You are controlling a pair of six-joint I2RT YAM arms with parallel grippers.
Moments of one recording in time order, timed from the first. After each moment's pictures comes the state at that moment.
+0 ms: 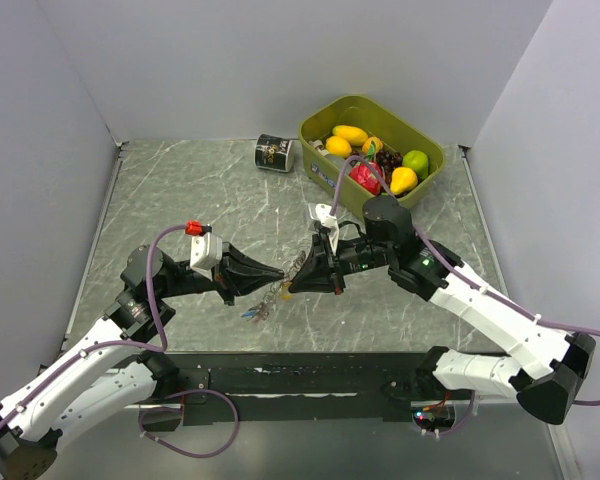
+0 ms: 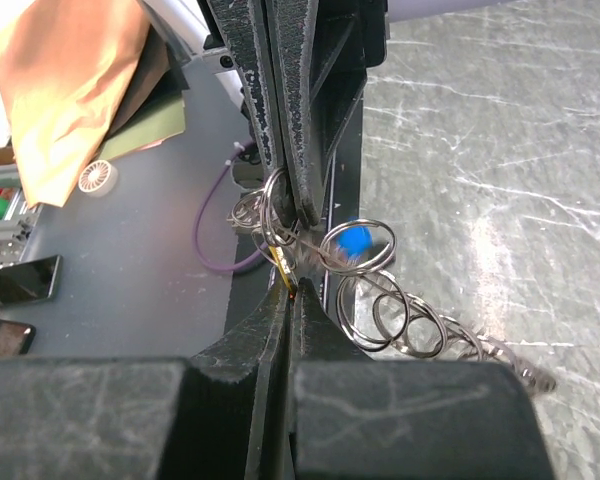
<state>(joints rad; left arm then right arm) -0.70 0.71 0.68 0.28 0.76 -0.21 0.80 1.09 1.10 -0.33 -0.87 0.00</state>
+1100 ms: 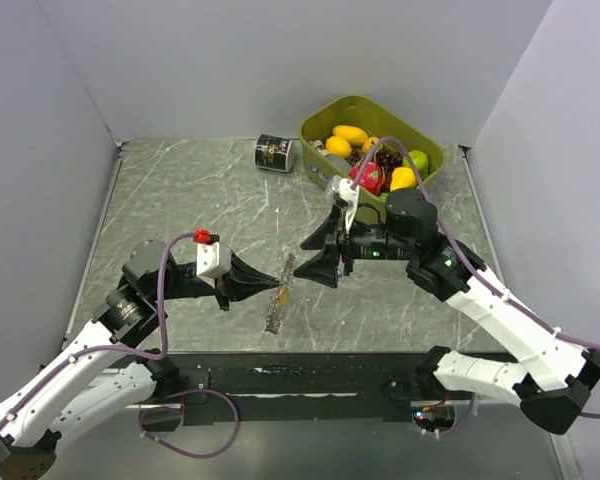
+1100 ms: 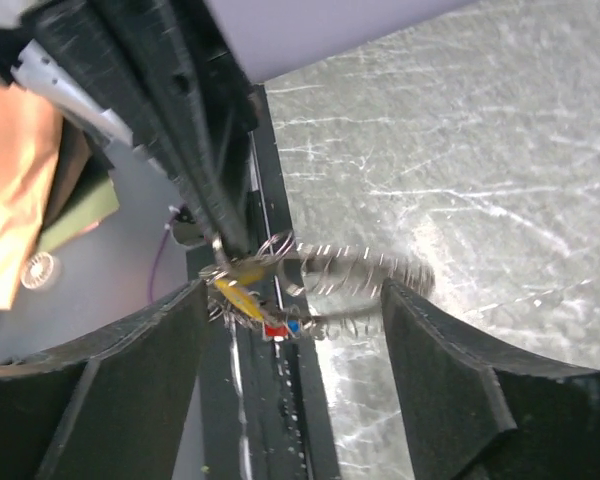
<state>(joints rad) -0.70 0.69 0.76 -0.01 0.77 -0.02 0.76 1.03 1.17 -0.37 -0.64 0.13</state>
